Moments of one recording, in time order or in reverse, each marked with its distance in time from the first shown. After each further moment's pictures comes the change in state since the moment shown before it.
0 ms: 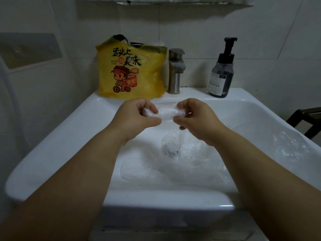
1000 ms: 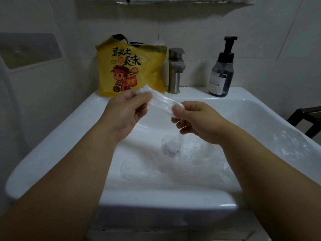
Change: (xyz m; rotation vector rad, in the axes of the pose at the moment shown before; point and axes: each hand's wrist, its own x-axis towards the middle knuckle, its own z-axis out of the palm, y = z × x) left_hand 0.011 0.007 -0.007 -0.692 0.066 -0.149; right_hand -0.005 -0.011 -0.008 0.309 -0.264 0.140
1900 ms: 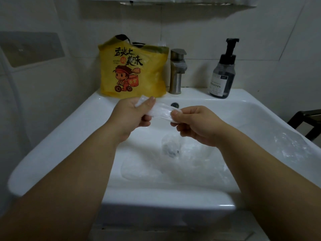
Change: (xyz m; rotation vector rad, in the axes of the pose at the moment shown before) left_hand 0.001 -0.011 -0.003 0.367 0.020 0.025; right_hand 0.000 -0.001 0.007 0.106 0.036 0.115
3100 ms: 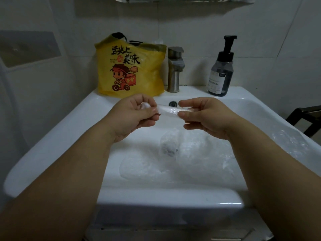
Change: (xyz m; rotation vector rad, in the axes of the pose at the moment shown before) left_hand -0.008 0.007 -0.005 -0.100 -0.264 -0.027; right_hand -0.004 -0.007 -0.023 0.006 0.050 -0.029
